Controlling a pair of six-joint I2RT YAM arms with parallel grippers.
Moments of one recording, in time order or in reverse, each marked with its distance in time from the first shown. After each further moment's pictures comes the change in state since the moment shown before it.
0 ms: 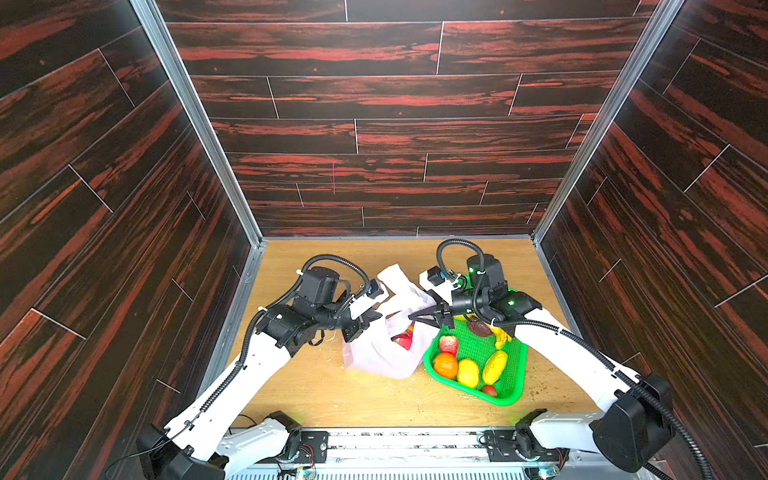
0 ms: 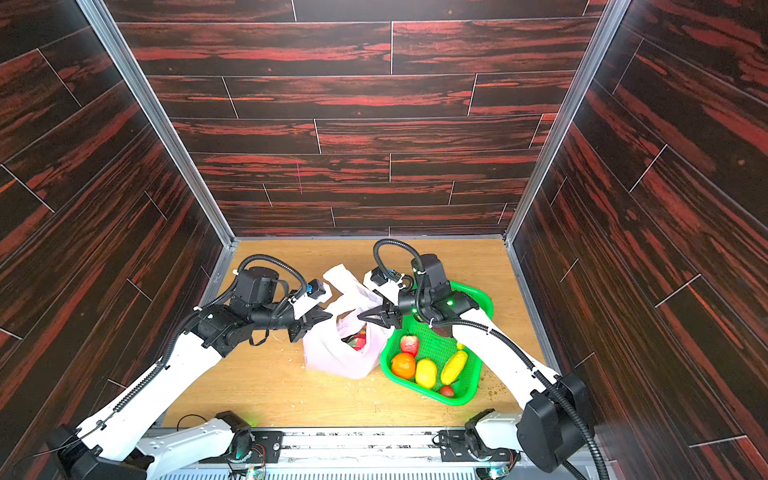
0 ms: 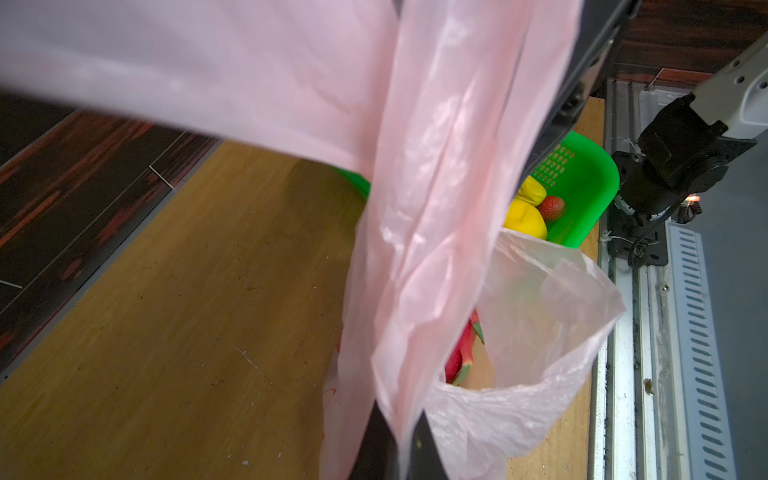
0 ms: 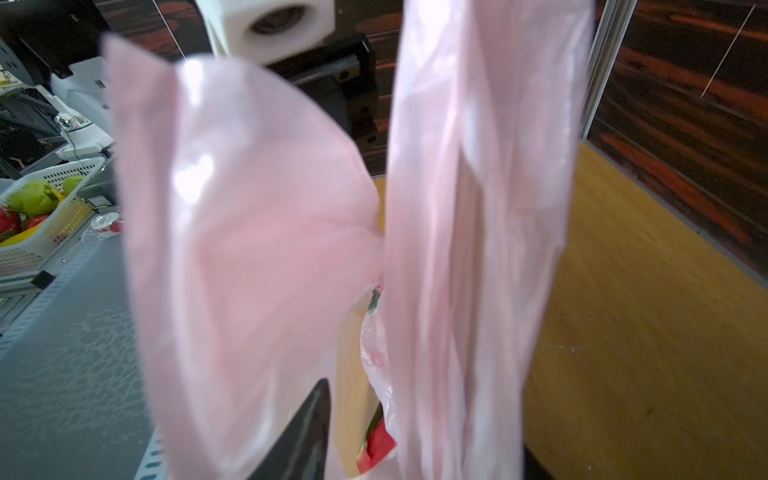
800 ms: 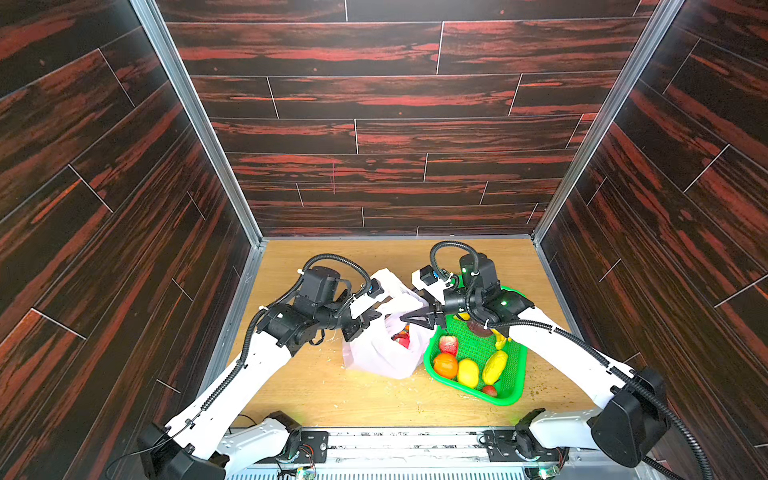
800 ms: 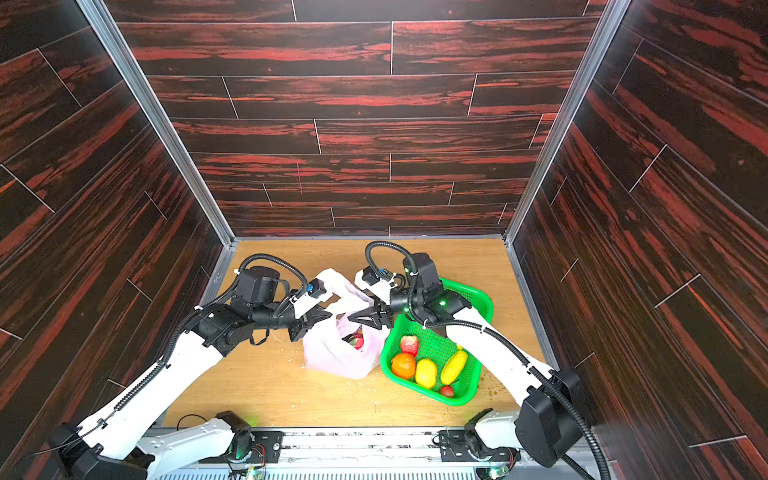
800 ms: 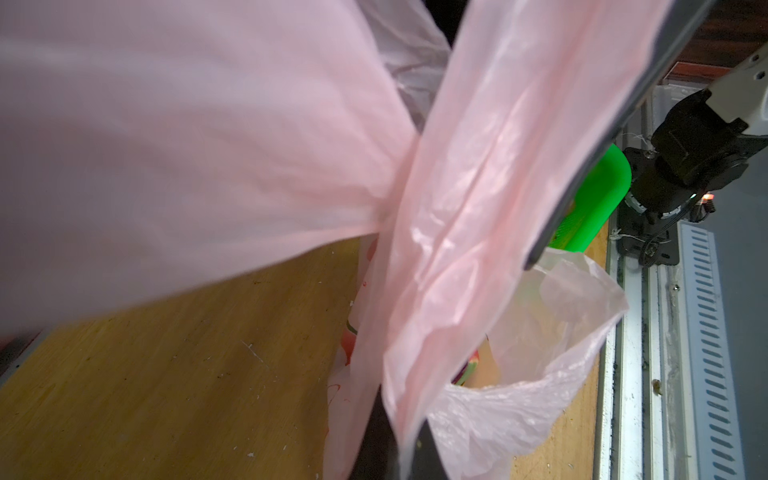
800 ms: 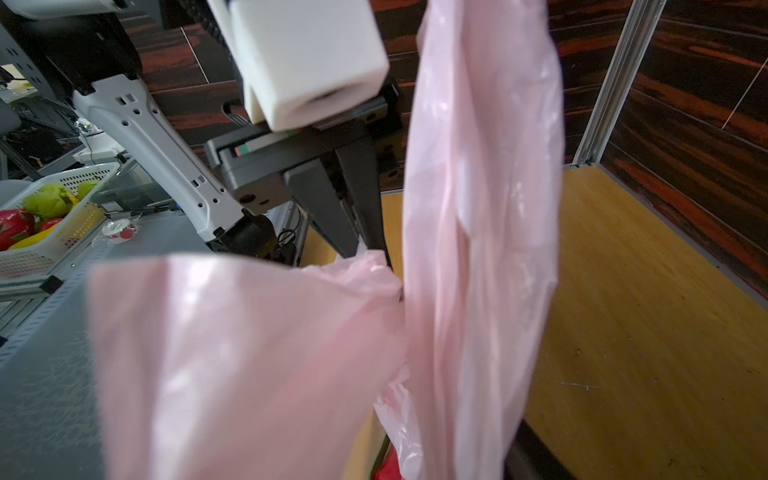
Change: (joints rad) left arm -0.004 0.007 0.004 -0.004 -0.027 -0.001; right arm 0.061 0.031 0.023 0.078 0.013 0.049
